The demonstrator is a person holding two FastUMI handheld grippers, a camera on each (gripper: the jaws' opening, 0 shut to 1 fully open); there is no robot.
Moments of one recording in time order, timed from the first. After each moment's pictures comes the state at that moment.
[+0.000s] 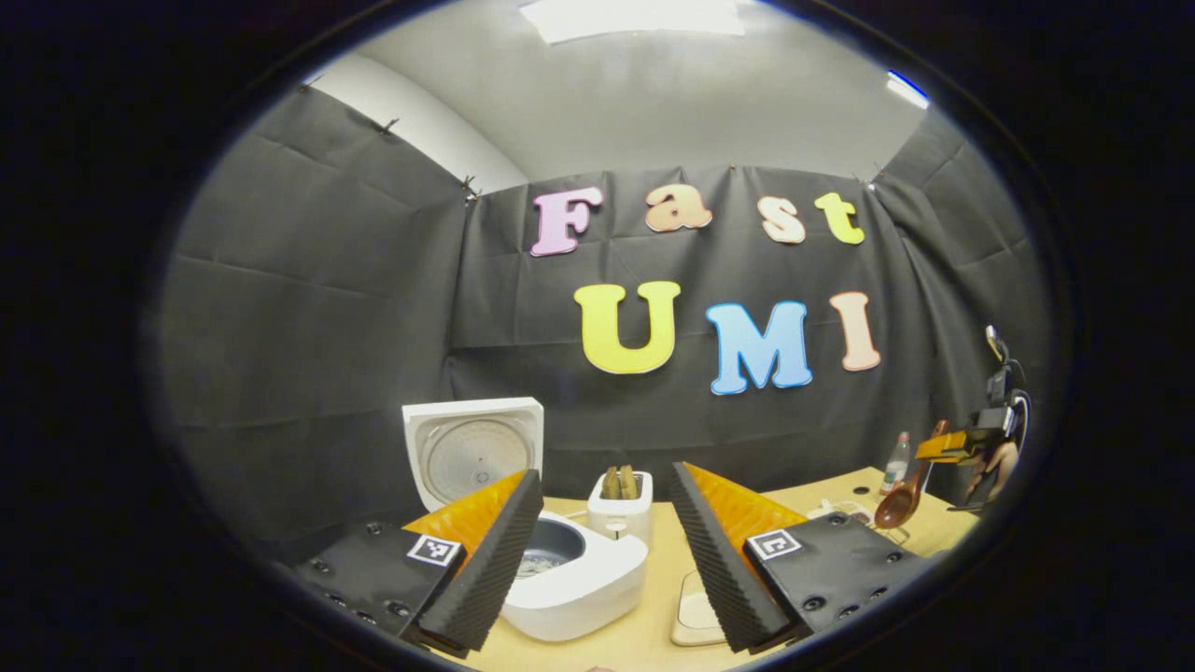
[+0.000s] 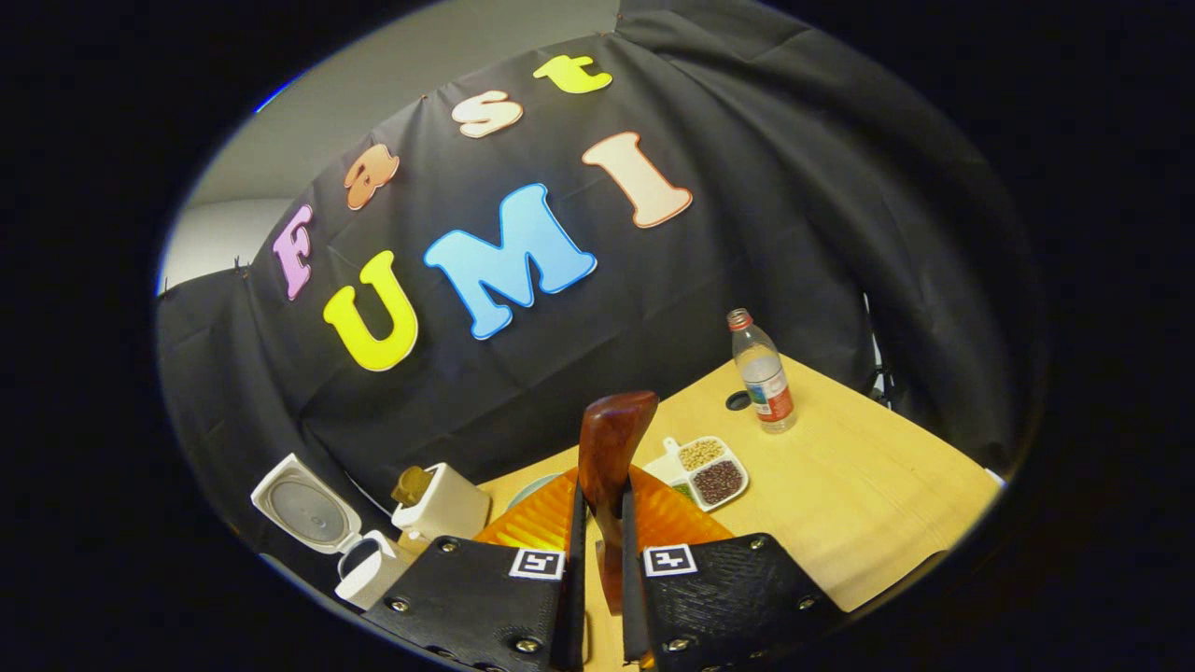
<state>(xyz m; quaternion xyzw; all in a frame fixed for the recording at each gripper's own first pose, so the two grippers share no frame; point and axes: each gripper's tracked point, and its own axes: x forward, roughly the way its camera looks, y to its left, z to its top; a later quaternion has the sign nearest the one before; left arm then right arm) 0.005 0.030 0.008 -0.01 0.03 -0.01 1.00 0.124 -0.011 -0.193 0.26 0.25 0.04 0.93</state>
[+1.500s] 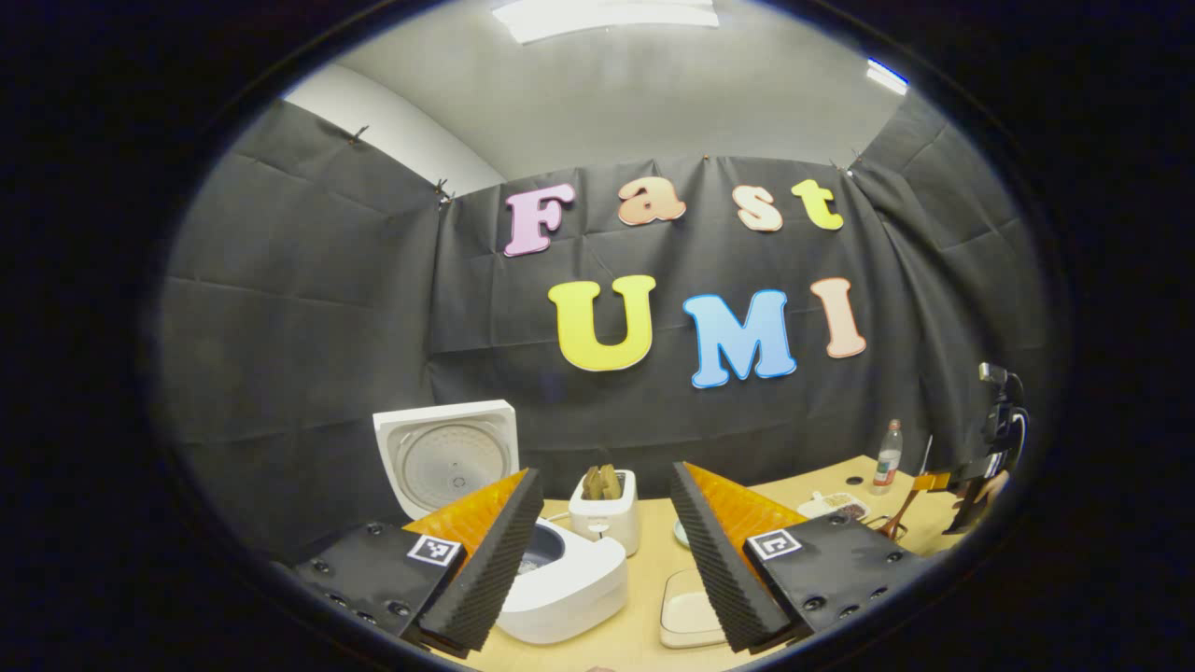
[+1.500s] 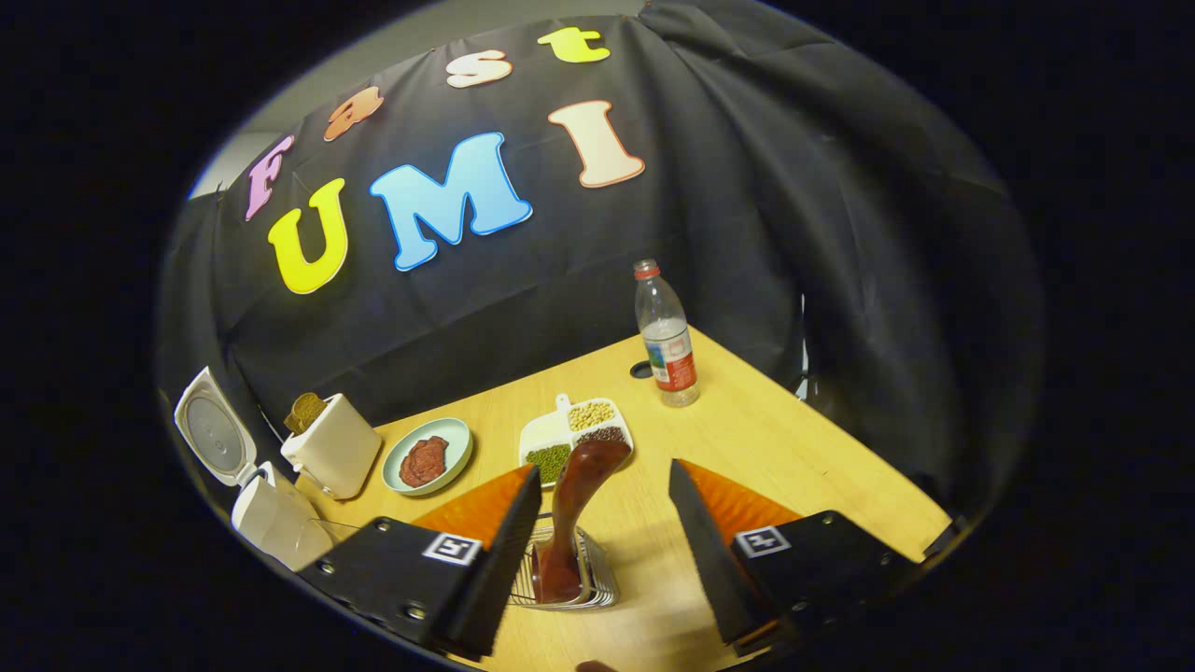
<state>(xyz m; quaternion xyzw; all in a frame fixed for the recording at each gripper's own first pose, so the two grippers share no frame) 0.023 -0.007 0.004 0.00 0.03 -0.04 1.00 0.094 -0.073 -0.265 0.13 0.29 -0.02 0.95</state>
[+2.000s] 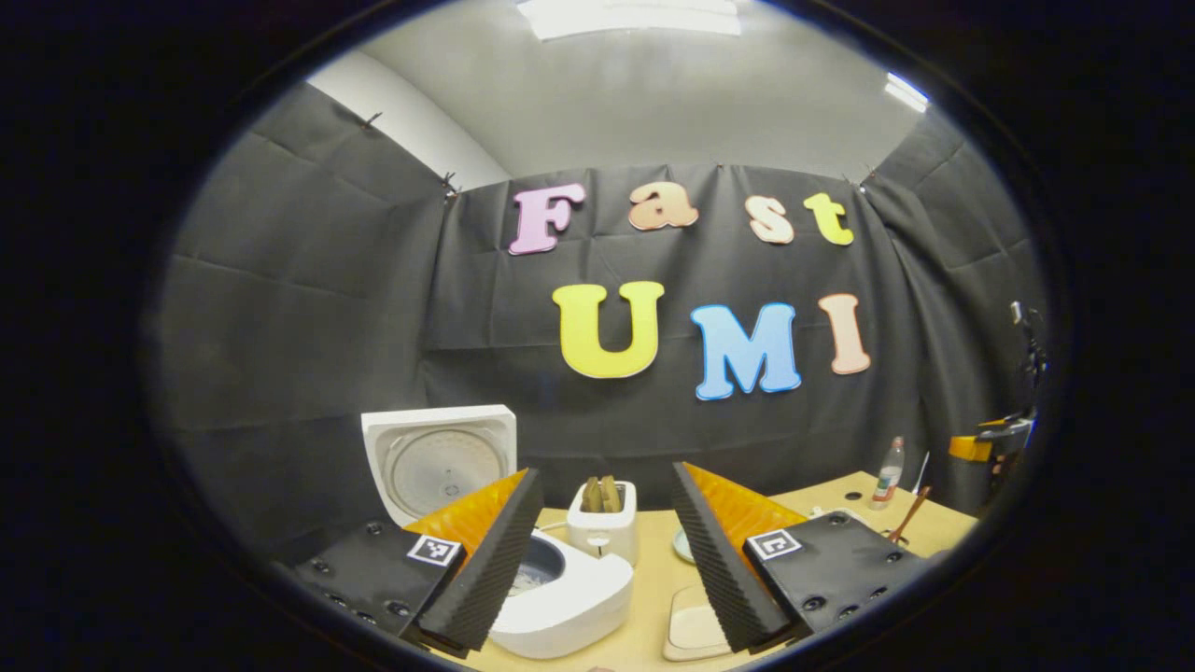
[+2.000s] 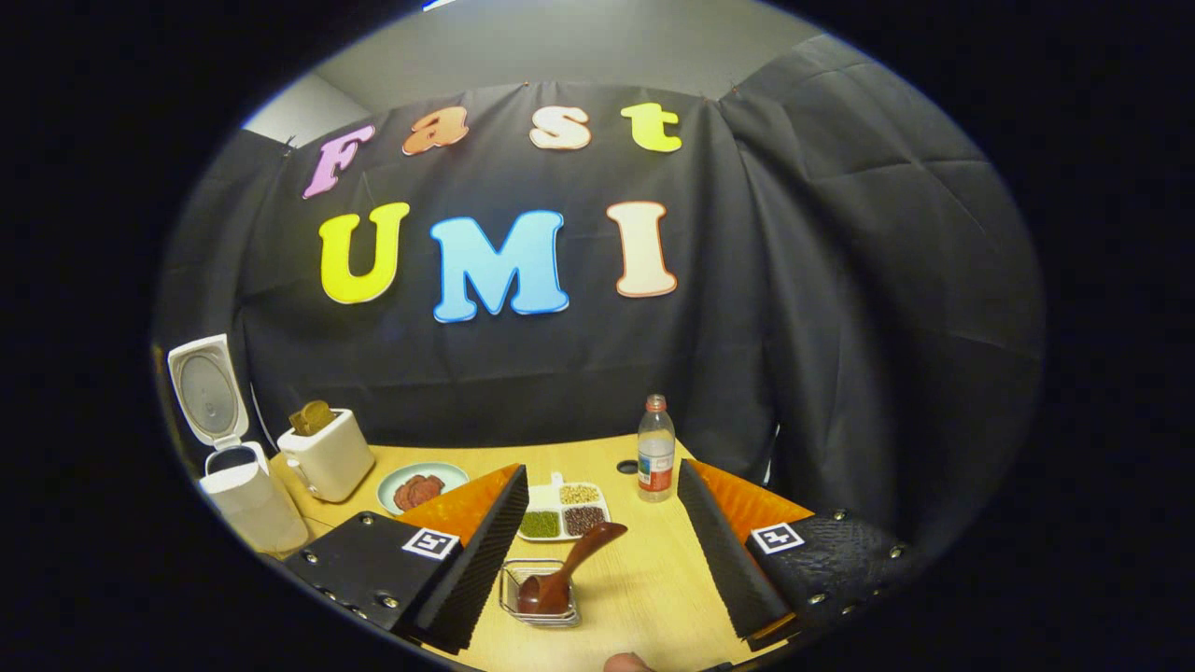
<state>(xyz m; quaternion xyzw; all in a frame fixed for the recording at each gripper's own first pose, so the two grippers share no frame) 0.065 0.028 0.007 -0.02 0.02 -0.03 1.00 0.077 -0.054 -0.129 0.03 0.17 -0.01 0.99</state>
